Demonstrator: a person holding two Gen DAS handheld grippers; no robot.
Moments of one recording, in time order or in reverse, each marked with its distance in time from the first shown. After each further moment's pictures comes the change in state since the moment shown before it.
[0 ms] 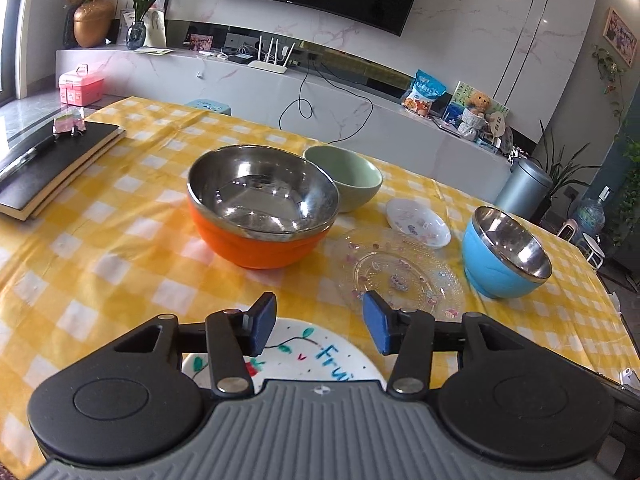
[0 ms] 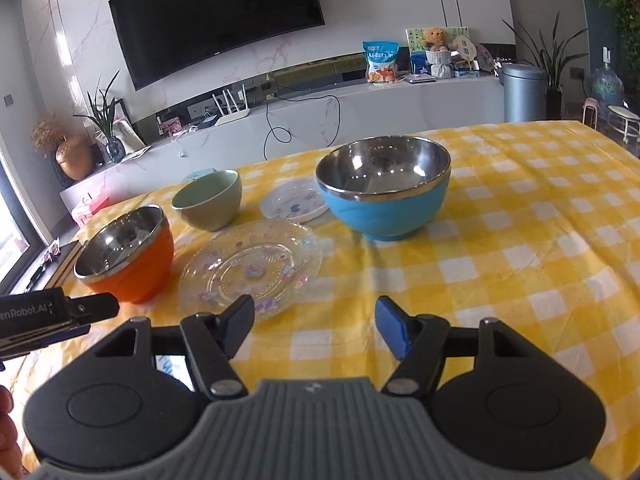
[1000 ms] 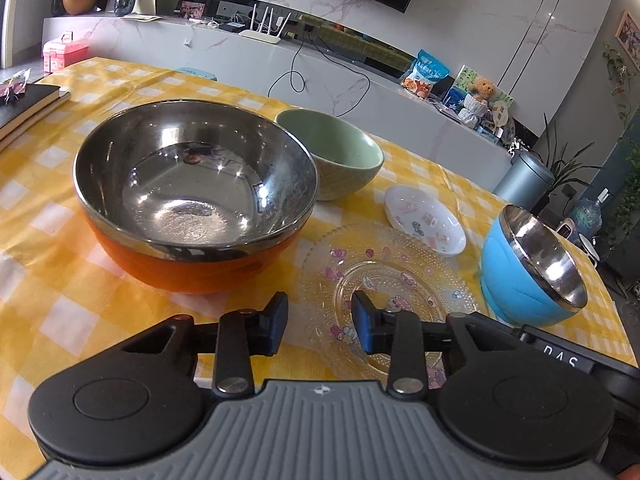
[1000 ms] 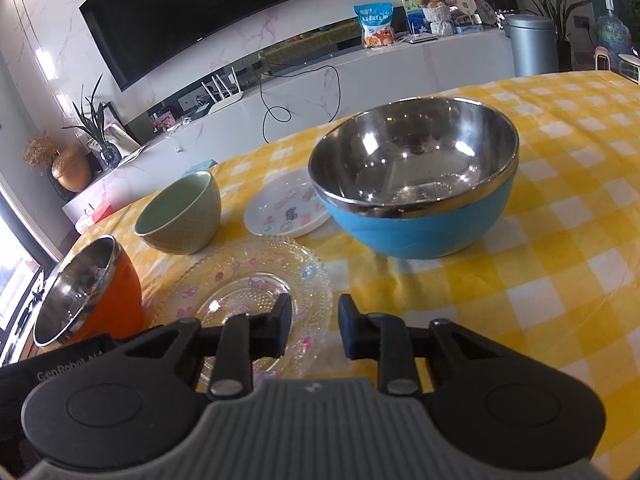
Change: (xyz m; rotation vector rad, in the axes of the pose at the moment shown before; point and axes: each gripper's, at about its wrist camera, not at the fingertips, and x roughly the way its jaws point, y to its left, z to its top) left arm 0.087 -0.009 0.010 -0.044 0.065 -0.036; right arm 0.099 -0.008 0.029 0.115 0.086 0.051
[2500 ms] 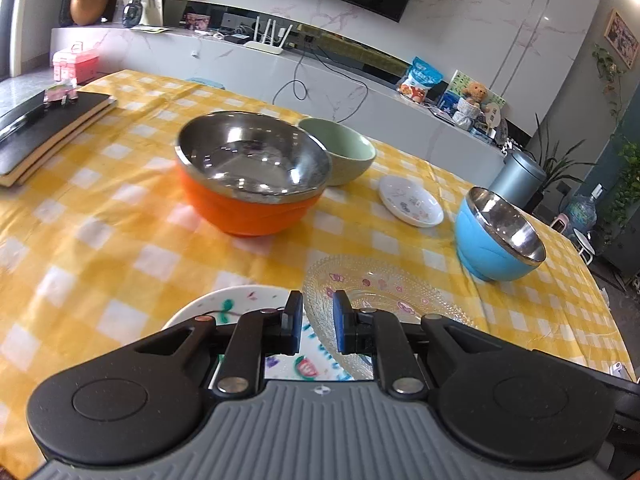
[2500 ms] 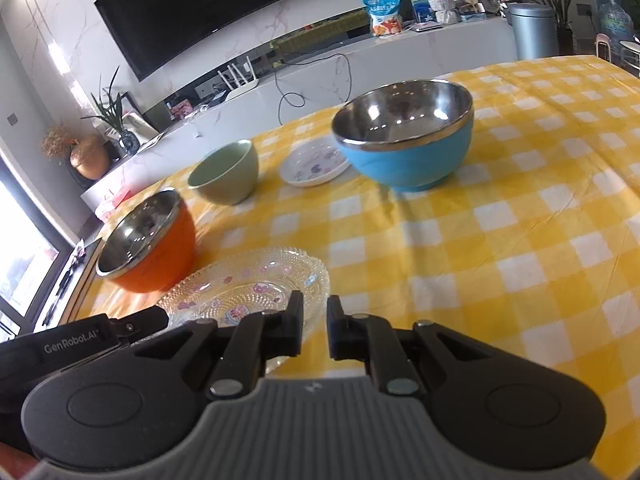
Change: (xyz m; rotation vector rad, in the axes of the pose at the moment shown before) left arm -0.088 0.012 -0.032 0.005 -0.023 0.006; right arm -0.082 0.010 -0.043 -0.001 0.045 0.047
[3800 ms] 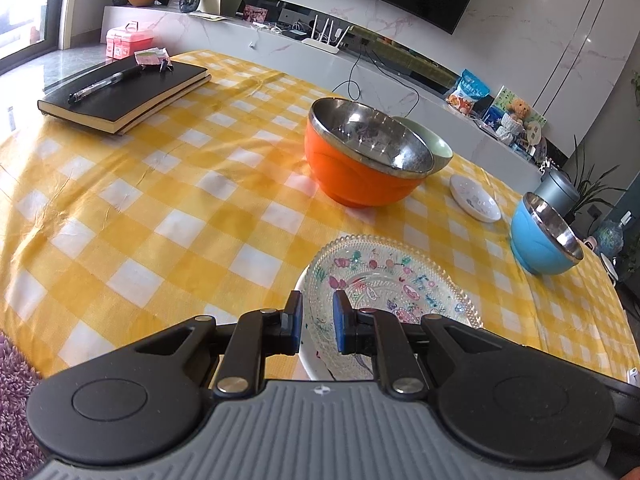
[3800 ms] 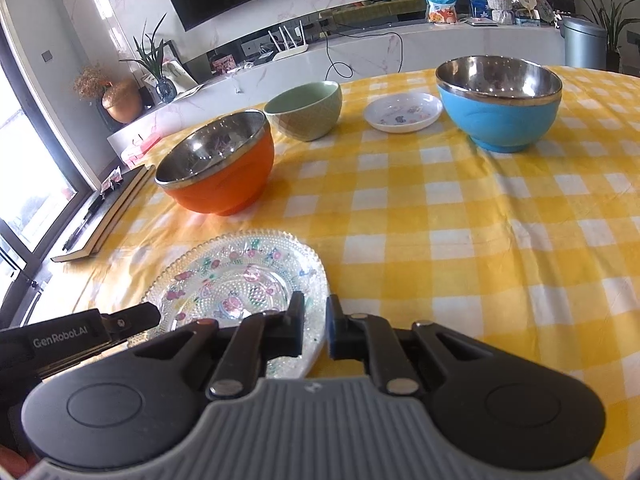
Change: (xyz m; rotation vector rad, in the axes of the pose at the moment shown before) left arm -0.036 0.062 -0.028 -0.089 0.000 0.090; right arm 0.005 0.062 -0.044 -0.149 0.076 0.039
